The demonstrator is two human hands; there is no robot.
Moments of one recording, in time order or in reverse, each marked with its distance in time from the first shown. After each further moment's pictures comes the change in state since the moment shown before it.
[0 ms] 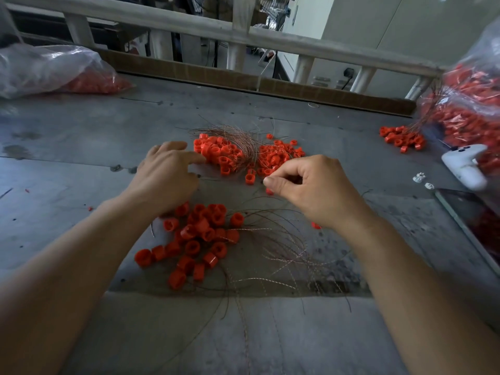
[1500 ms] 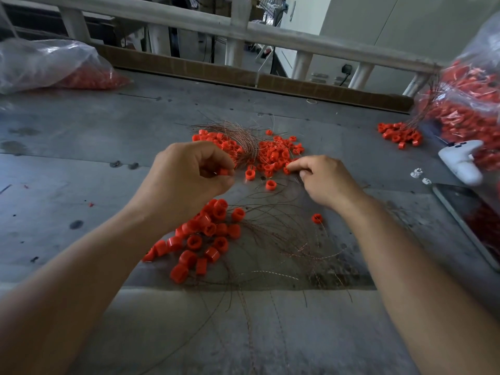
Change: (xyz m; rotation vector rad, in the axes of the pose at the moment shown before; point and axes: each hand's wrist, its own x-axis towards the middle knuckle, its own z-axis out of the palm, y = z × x) left_hand -0.043 0.031 -0.013 -0.566 0.082 0.179; right_hand 0.027 0.056 0.009 -0.255 -0.021 0.239
